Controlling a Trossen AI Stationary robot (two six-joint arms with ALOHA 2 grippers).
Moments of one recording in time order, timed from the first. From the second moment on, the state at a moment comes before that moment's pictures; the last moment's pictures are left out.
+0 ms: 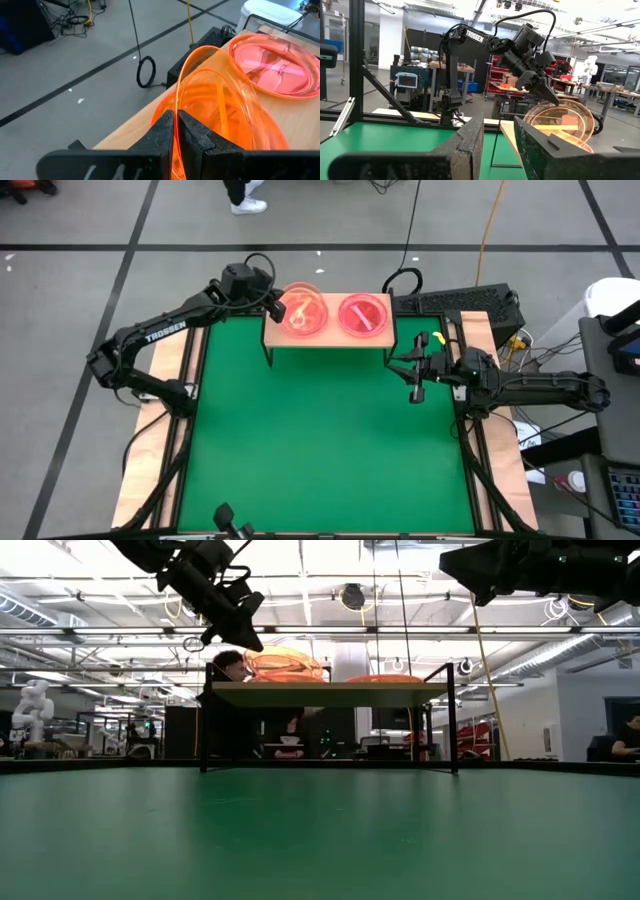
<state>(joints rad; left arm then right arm) 0.72 1.37 1.12 -0.23 0.01 -0.05 -0.19 0.64 0.27 0.55 -0.07 -0.13</state>
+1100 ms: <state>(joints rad) 0.63 1.08 1.12 -0.20 0.03 0.08 -0.19 0.64 0.27 0.53 -0.07 -0.15</state>
